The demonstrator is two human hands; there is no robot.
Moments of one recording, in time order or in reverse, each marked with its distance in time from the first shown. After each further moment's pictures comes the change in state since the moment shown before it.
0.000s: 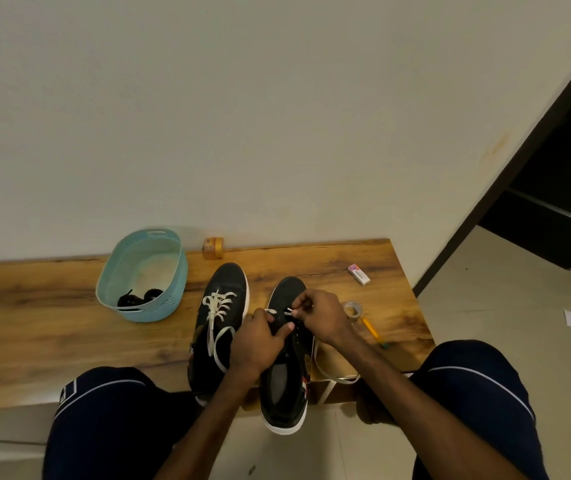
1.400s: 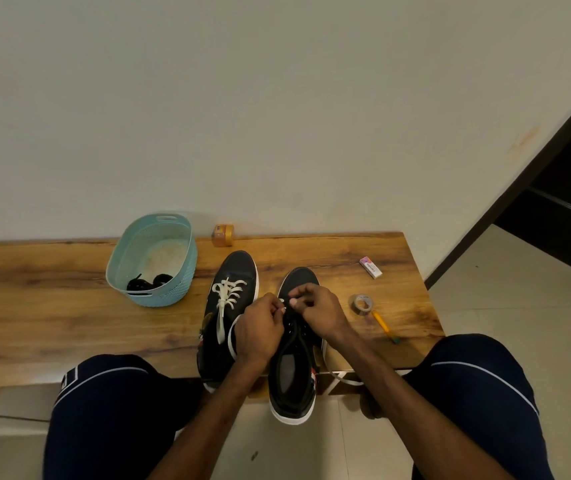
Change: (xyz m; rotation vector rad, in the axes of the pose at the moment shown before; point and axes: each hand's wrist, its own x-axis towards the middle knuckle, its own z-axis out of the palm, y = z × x) left_hand 0.005 -0.010 0.002 -0.023 0.227 0.096; right_hand 0.002 -0.002 0.029 0.227 -0.003 0.082
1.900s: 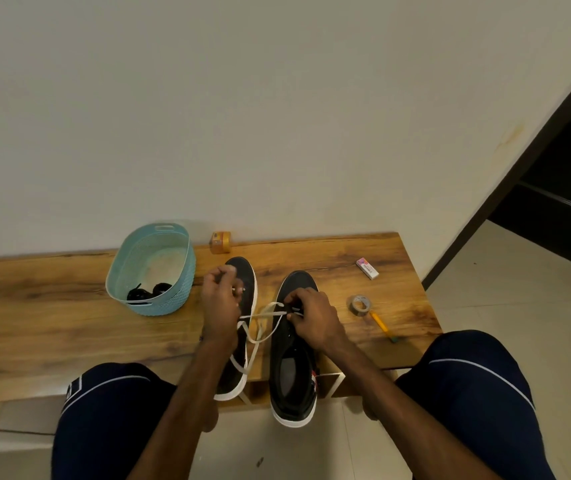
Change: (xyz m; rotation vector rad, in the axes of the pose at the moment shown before) left_hand 0.025 0.008 -0.066 -1.036 0.133 -0.270; right_hand -0.009 -0.004 0.008 -0.375 0.002 -0.141
